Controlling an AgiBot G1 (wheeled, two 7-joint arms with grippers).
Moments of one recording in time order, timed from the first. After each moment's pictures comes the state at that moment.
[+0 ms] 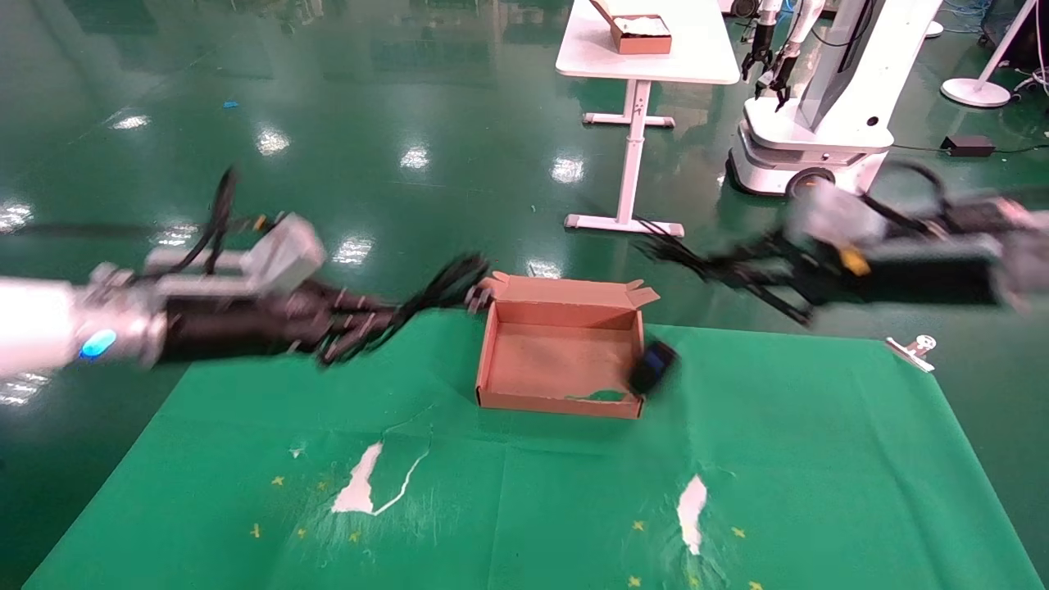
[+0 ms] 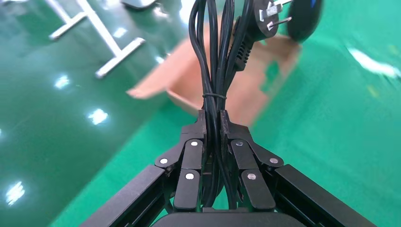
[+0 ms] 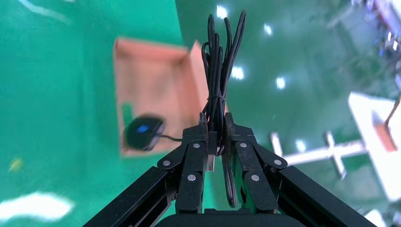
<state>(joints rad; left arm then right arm) -1.92 1.13 0.51 0.14 1.50 1.24 0.40 1.89 -1.04 -0.59 0.09 -1.46 -1.31 -0.59</state>
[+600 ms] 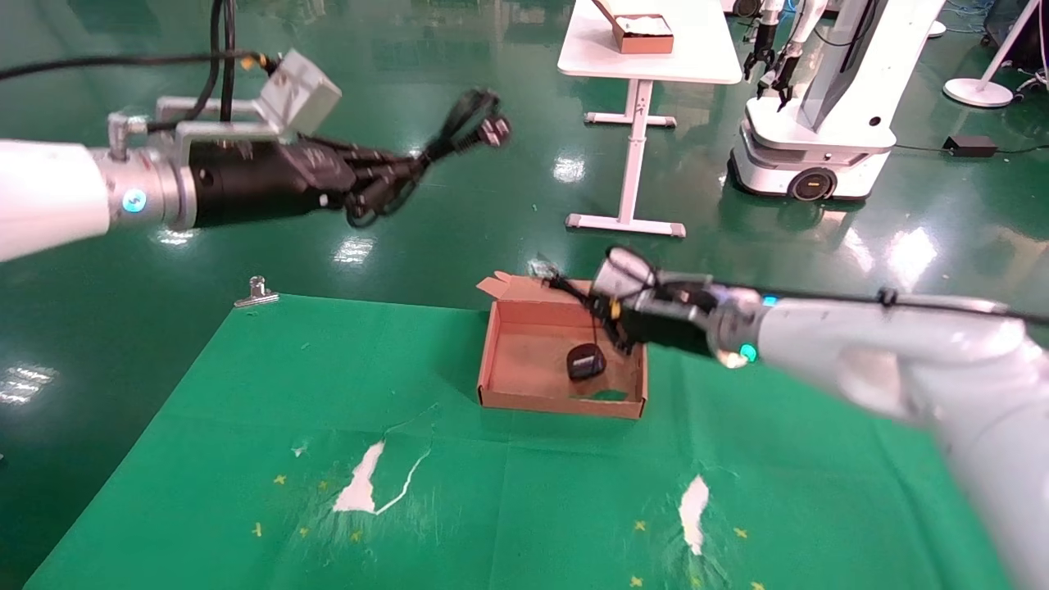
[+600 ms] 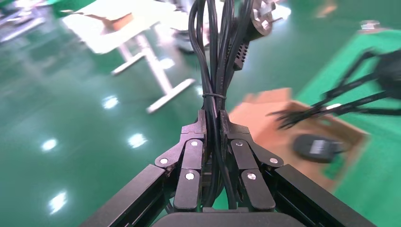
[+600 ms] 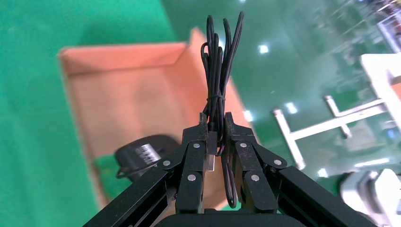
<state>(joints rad) -2.02 1.19 0.48 0.11 1.45 1.12 0.28 1.71 -1.35 -0.56 0.04 -1.42 -0.83 -0.55</state>
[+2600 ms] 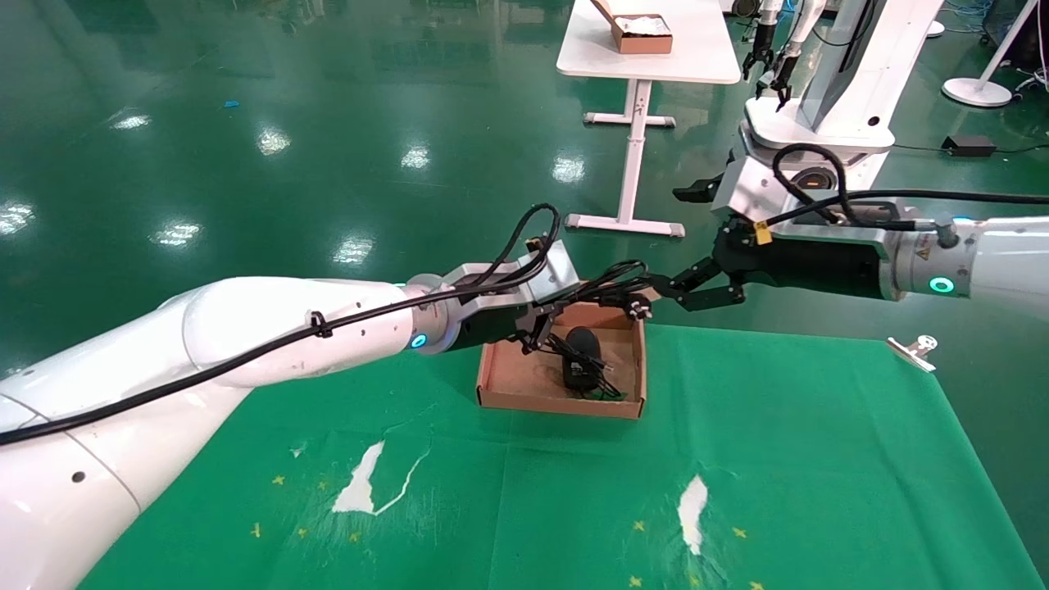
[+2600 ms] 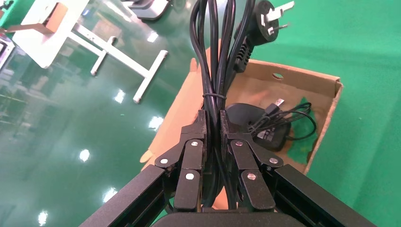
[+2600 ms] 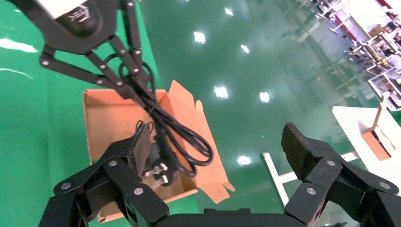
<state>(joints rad) -1.70 1.38 1.14 -0.60 1.55 0.58 -0.26 1.86 -1.10 -0.53 0.07 -1.33 -1.18 -0.60</state>
